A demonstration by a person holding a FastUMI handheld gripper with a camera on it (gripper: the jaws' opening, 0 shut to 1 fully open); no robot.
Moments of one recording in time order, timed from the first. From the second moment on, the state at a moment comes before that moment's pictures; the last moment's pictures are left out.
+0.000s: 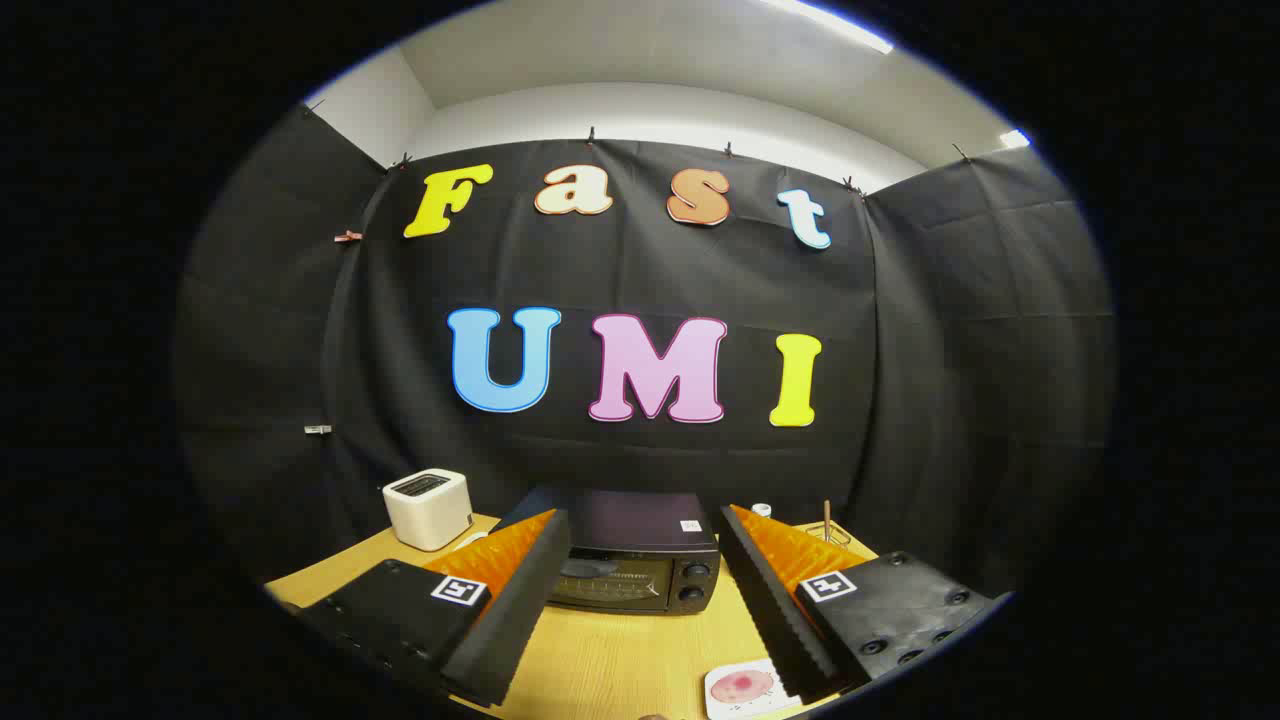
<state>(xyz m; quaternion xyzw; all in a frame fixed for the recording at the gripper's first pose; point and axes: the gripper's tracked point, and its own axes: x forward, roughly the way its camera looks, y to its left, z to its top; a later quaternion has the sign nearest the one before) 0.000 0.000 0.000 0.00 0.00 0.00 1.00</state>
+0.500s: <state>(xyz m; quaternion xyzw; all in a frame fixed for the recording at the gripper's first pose) -0.008 0.021 0.002 -0.02 0.00 0.02 1.00</state>
